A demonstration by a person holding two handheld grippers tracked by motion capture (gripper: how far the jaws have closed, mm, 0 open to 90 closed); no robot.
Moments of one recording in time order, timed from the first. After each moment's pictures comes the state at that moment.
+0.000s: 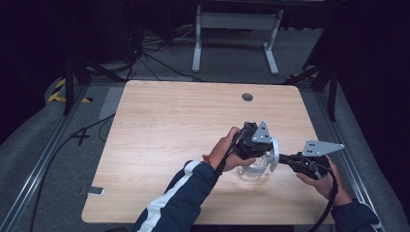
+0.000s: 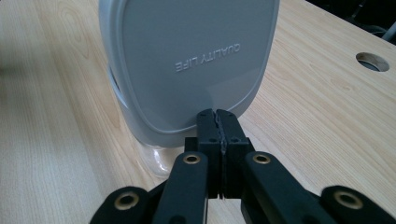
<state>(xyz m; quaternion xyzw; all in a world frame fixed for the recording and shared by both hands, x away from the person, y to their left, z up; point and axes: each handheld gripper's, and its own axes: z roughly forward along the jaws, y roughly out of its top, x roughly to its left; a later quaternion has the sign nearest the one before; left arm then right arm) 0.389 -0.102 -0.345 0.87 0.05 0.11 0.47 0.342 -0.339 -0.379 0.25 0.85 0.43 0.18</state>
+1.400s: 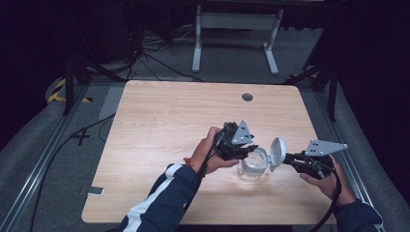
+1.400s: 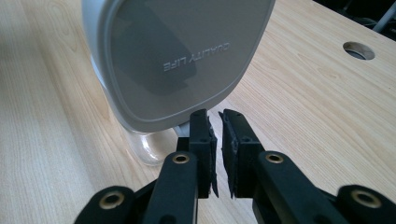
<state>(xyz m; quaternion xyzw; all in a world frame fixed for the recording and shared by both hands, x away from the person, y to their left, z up) 0.378 -0.041 -0.341 0.87 0.09 0.16 0.46 0.342 -0.350 -0.379 0.26 0.85 0.42 0.18</state>
